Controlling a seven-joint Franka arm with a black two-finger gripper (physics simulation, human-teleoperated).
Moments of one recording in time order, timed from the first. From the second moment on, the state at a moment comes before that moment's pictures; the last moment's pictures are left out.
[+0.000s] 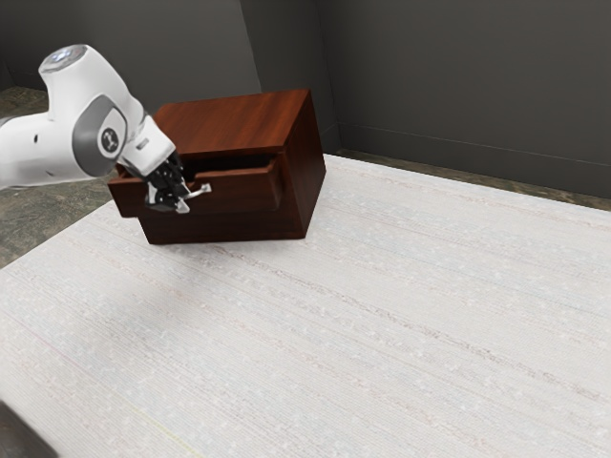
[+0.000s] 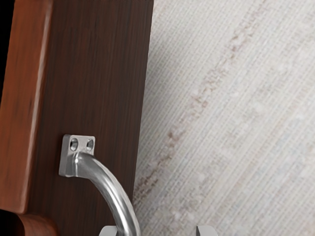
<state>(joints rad) 0.34 0.27 0.11 -1.49 -0.08 2.14 1.46</state>
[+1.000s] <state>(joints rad) 0.33 0.04 0.11 -1.77 -0.07 2.17 1.47</state>
